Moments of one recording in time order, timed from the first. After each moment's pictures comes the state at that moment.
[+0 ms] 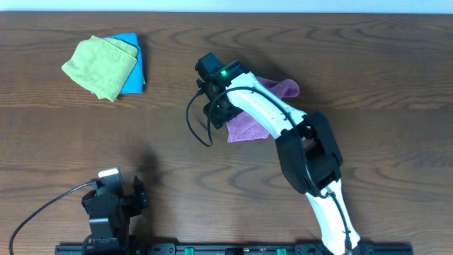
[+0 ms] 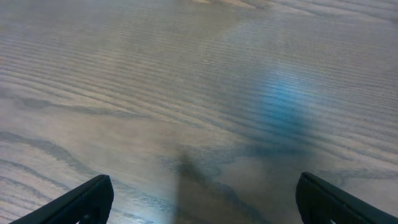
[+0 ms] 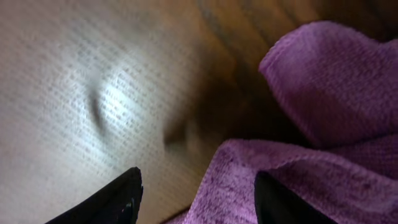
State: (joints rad) left arm 0.04 0.01 0.19 -0.85 -0.19 -0.09; right arm 0.64 2.33 1.92 -1.06 -0.02 0.02
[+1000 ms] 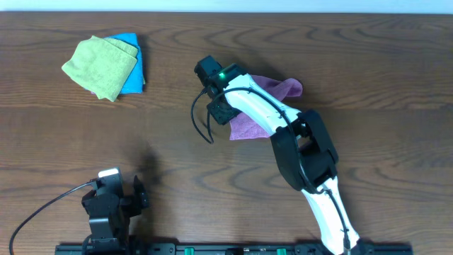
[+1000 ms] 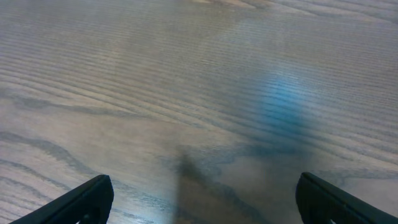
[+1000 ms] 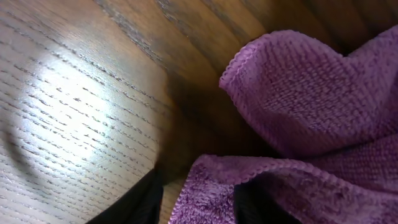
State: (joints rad) left arm 0.04 0.01 0.19 -0.85 -0.19 -0.09; right arm 0.64 2.37 1.92 -1.03 0.13 0.05
